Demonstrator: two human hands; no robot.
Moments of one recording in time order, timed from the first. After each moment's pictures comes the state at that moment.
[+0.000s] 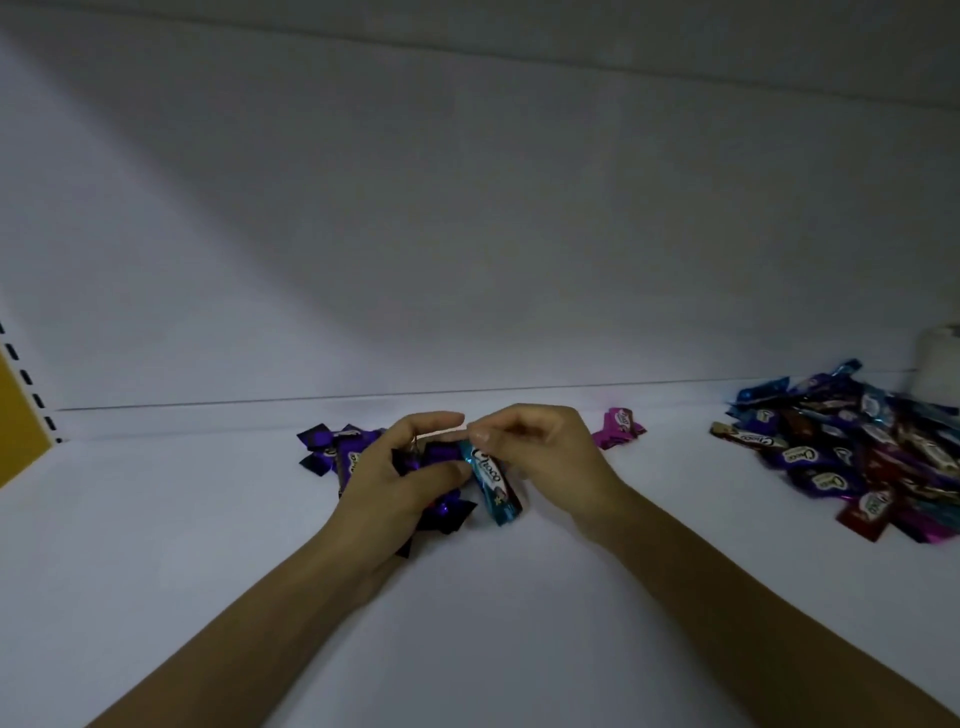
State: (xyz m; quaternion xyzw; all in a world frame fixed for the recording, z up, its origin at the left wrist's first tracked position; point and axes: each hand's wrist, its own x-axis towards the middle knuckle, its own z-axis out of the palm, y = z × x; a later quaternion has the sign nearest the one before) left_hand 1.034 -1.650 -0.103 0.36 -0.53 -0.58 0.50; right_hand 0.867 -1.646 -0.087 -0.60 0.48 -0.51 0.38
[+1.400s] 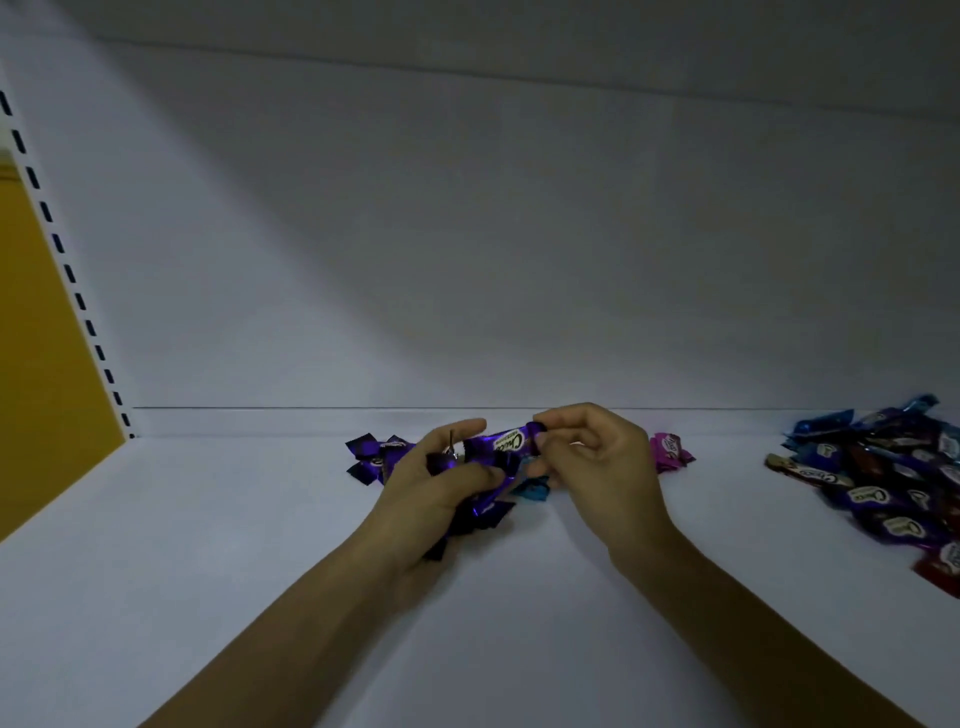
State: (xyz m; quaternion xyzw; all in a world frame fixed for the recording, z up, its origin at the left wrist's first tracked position) left_hand 1.040 -1.649 -0.089 0.37 -0.45 -0.64 0.49; right_hand 0.882 -1.641 -0.082 -0.55 0.50 -0.60 0.29
